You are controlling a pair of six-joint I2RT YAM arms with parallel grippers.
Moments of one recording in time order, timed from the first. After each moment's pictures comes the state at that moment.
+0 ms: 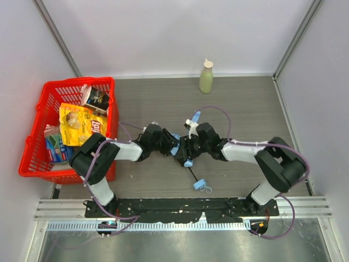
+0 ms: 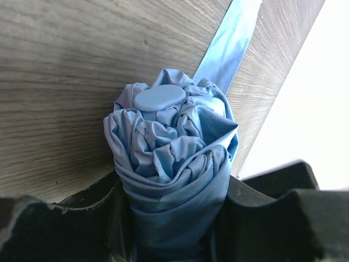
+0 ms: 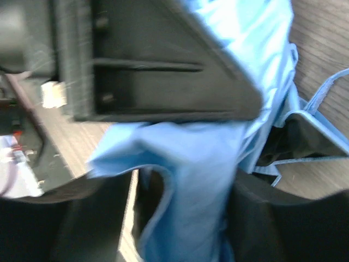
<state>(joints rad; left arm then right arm) -0.64 1.72 0.66 0.40 0.20 -1.31 0.64 1.65 0.69 0.27 -0.54 0.51</state>
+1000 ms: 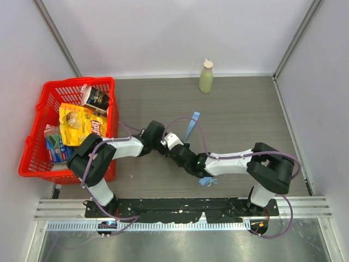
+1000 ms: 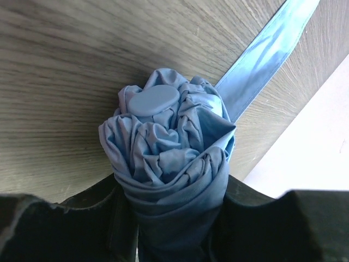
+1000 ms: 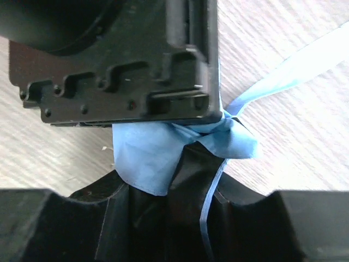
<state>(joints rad) -0.64 1.71 0.79 0.05 0.19 -1.40 1.13 1.68 0.83 0.05 0.60 0.06</state>
